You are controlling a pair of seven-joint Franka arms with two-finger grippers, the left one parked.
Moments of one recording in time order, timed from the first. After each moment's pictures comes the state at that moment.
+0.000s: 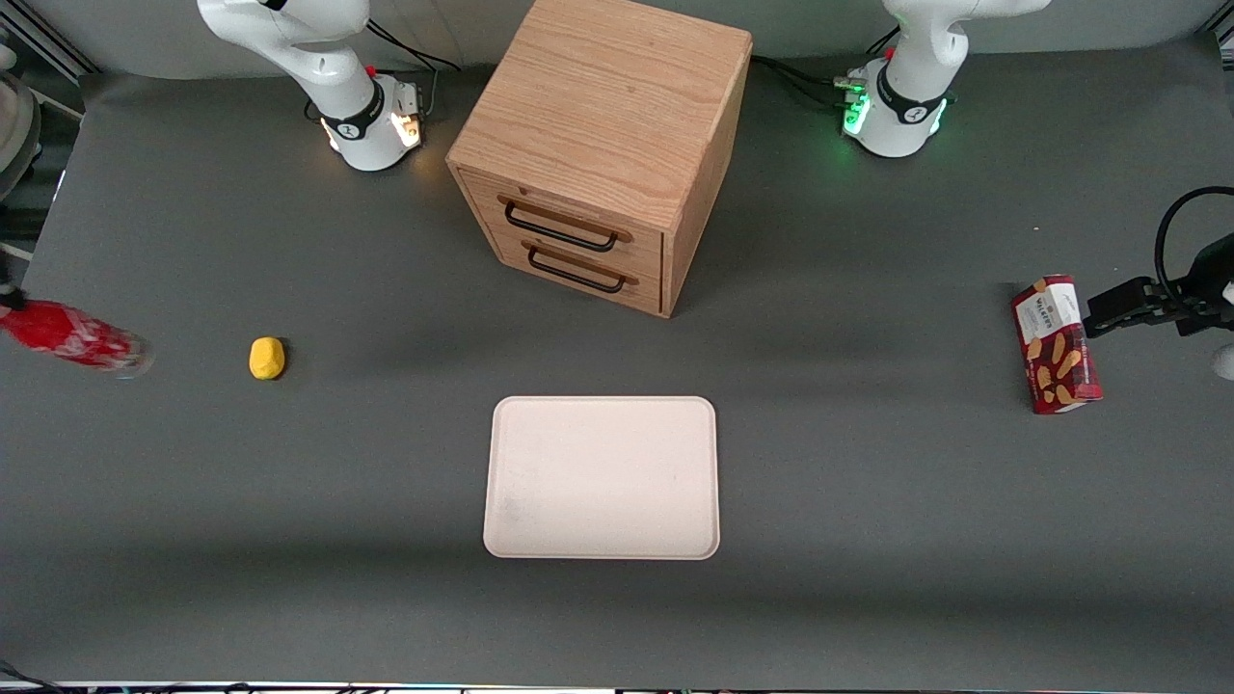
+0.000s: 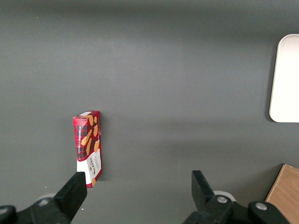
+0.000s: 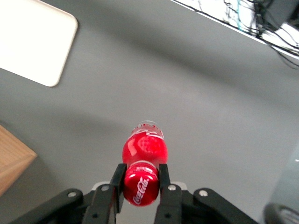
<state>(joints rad) 0.08 0.30 -0.11 -0.96 -0.01 1.28 -0.38</state>
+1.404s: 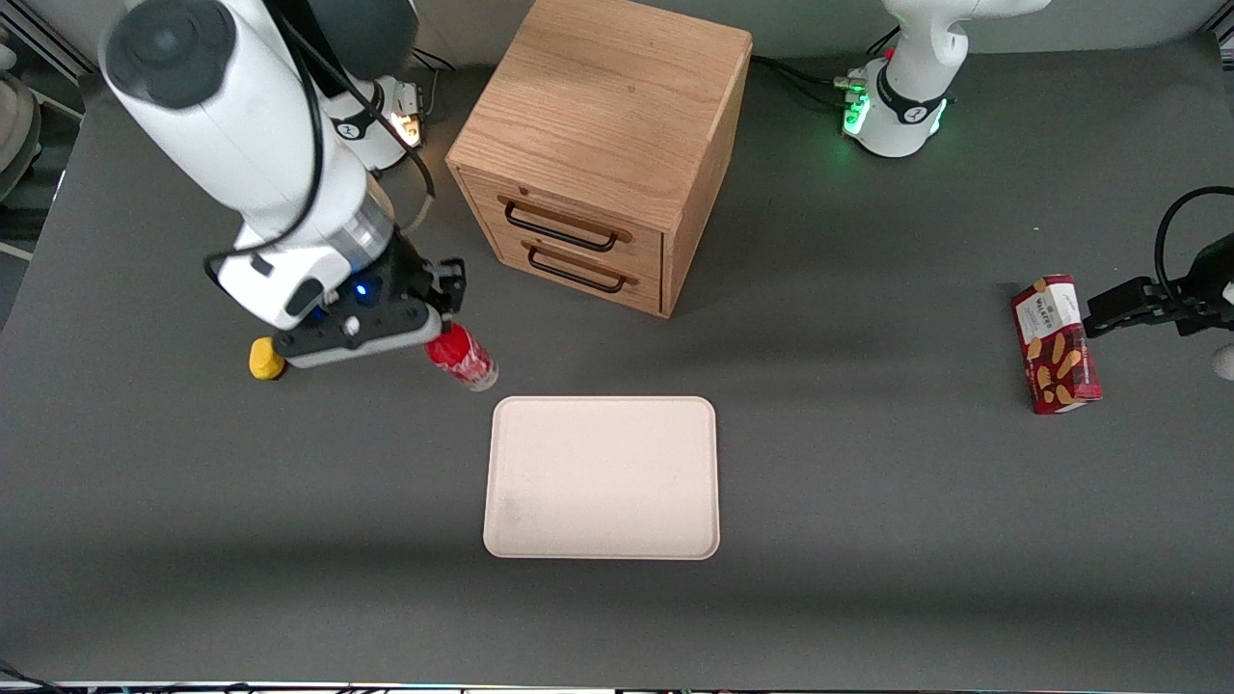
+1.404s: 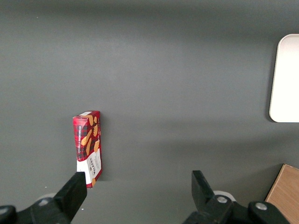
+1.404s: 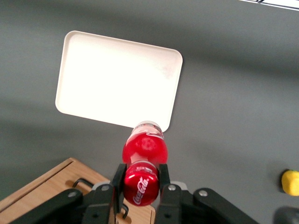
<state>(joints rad) 0.55 0.49 -0.11 -0.99 0.06 1.52 0.30</state>
